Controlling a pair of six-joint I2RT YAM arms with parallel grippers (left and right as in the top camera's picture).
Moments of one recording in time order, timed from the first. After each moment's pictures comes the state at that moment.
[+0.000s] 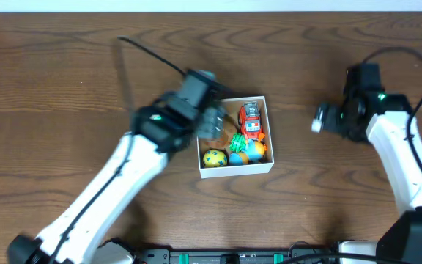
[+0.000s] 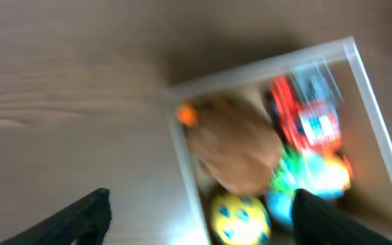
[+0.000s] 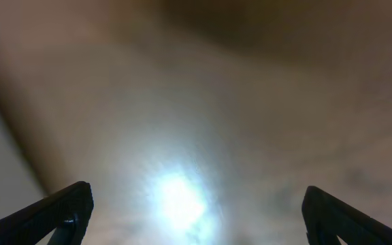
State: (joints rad) left arm -0.55 1.43 1.32 -0.88 -0.16 -0.35; right arm 0.00 1.54 1.23 -0.95 0.08 0.30
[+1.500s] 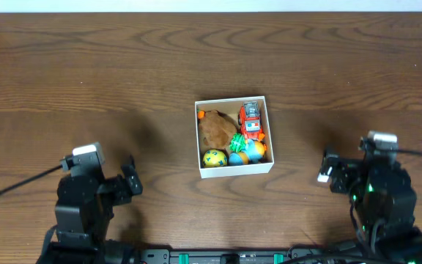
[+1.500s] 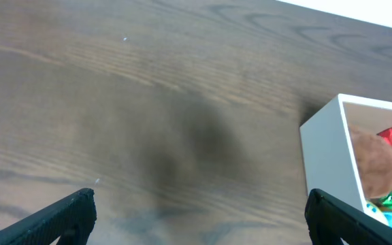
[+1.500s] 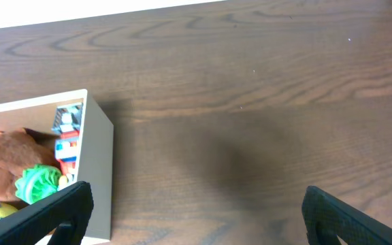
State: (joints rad) left arm -0.12 0.43 0.71 -0.90 -0.16 -0.29; right arm 0.24 0.49 0.71 -0.79 0.24 0.28
